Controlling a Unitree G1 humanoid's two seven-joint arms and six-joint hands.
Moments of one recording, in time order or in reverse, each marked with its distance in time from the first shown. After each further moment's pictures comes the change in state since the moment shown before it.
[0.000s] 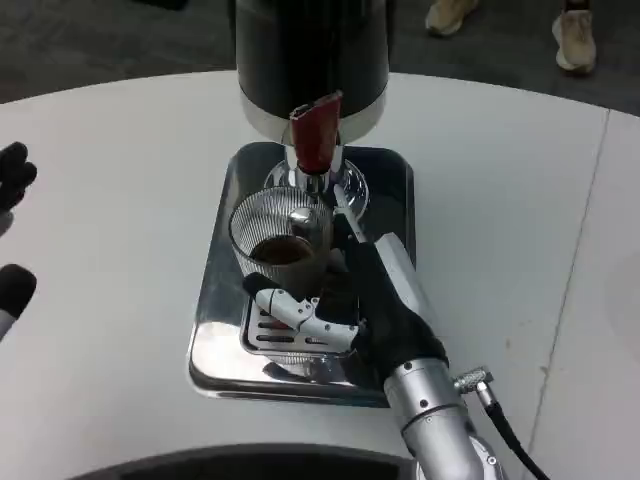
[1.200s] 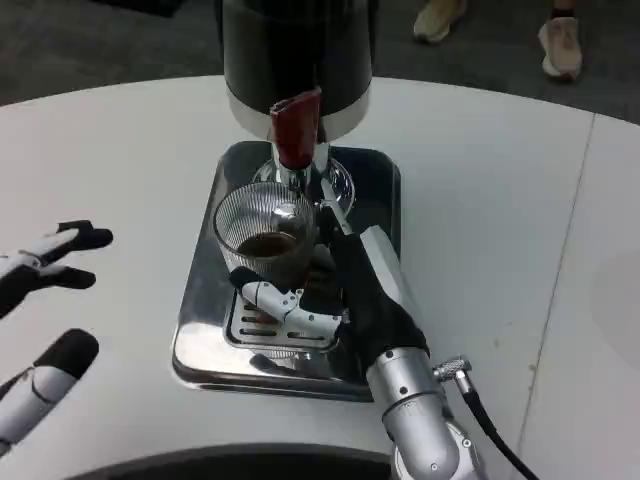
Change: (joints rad) left arm 0.037 -0.034 -0.032 0.075 0.257 -0.243 0.119; right arm -0.096 0.032 -0.013 0.172 0.018 -0.061 -0.054
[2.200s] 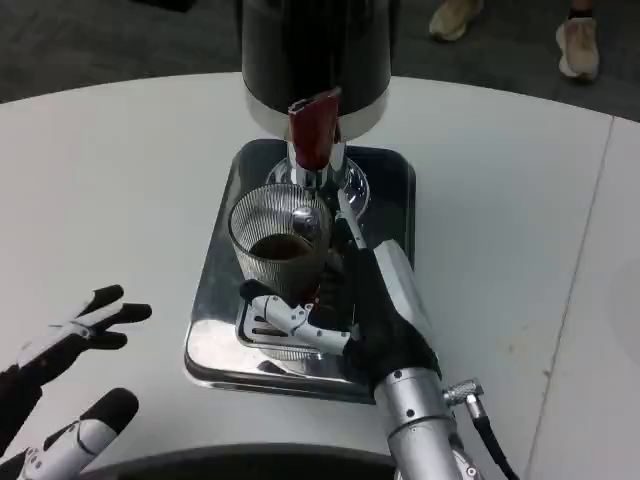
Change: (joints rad) left arm 0.056 0.024 -0.098 0.081 0.038 -0.005 0.000; right arm 0.109 0.016 0.023 -0.148 -0.064 0.060 -0.066
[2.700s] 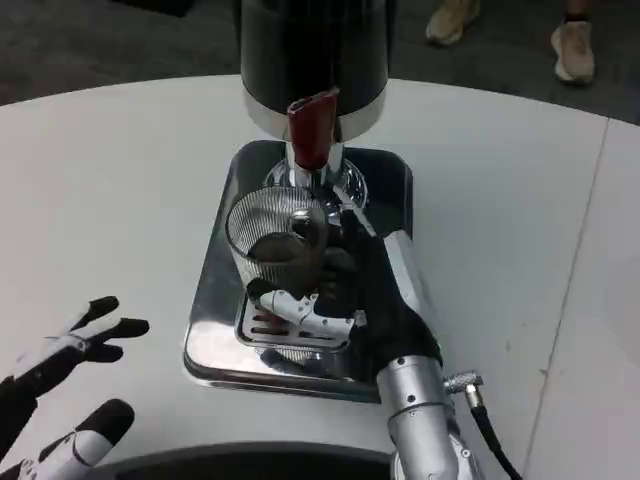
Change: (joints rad) left arm 0.036 0.000 0.003 -0.012 -0.002 0.000 0.010; right arm -0.091 -0.009 -0.021 0.159 0.063 -0.056 -0.067
